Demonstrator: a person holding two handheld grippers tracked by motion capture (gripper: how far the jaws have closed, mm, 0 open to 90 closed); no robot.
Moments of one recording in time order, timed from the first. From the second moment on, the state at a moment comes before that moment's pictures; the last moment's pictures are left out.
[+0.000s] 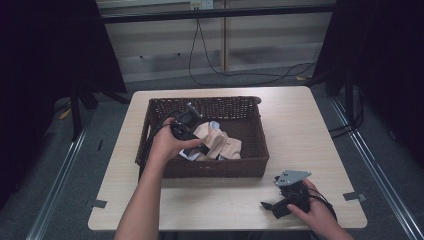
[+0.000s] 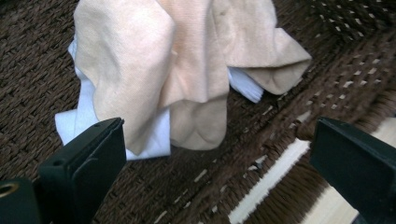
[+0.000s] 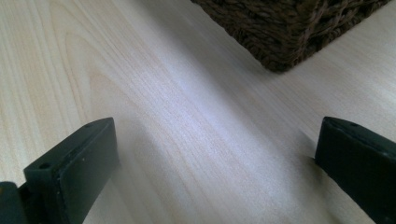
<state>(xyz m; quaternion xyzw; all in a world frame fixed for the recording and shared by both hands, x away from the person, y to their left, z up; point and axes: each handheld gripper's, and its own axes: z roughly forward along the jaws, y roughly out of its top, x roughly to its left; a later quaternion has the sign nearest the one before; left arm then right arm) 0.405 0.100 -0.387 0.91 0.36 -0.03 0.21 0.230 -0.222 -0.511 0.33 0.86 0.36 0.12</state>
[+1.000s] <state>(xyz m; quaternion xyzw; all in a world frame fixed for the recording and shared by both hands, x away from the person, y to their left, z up) 0.445 0.099 -0.421 0.90 0.40 0.00 0.17 0.230 -0.222 -0.511 0.33 0.86 0.36 0.12</state>
